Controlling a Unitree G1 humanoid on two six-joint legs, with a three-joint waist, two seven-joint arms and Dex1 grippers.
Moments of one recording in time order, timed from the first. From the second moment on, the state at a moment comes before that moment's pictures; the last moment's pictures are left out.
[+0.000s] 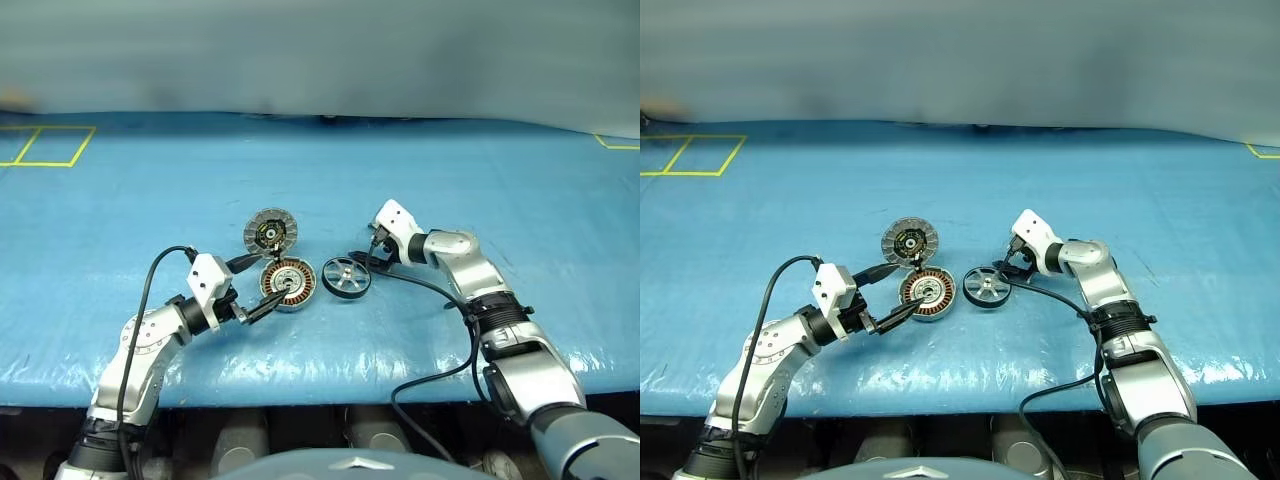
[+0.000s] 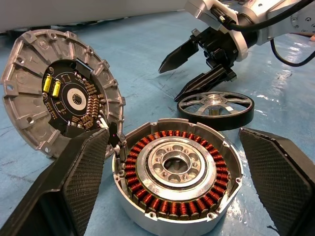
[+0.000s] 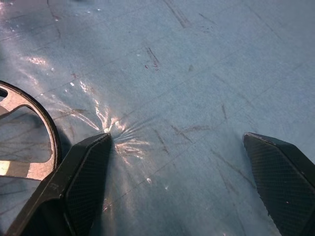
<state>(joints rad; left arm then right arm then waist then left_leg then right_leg) 0.04 0.47 -0.05 -0.19 -0.35 0.10 -0.79 -0.64 -0.39 0.17 0.60 -0.05 0.18 0.84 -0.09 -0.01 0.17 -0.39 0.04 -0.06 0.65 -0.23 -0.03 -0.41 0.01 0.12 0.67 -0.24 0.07</state>
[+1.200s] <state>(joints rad) 0.26 0.43 -0.01 -0.29 -0.35 0.06 -0.68 -0.81 -0.13 0.12 1.04 0.03 -0.21 0.90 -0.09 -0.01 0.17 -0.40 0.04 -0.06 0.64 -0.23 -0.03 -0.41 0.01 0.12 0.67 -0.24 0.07</state>
